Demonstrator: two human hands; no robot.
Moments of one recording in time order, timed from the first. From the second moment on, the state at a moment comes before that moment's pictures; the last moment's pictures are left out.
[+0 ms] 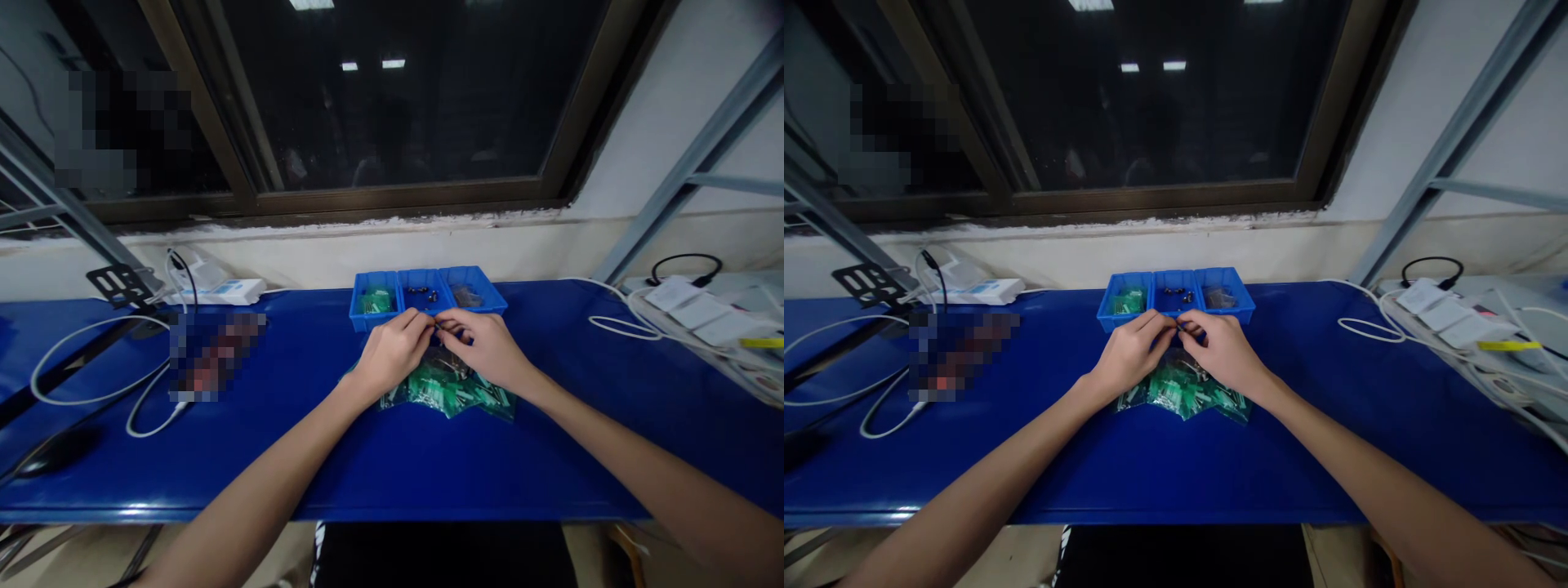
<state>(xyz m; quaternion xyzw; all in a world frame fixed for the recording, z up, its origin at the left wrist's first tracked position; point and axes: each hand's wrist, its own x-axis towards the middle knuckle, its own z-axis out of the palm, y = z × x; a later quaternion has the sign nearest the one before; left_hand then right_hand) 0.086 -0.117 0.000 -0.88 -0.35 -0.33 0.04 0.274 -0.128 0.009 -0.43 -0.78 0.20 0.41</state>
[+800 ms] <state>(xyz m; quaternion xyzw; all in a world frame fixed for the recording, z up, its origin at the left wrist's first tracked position) 0.089 -0.116 -0.003 -0.83 -0.36 -0.44 0.02 0.274 -0.128 0.010 -0.42 -0.76 0.26 0.43</state>
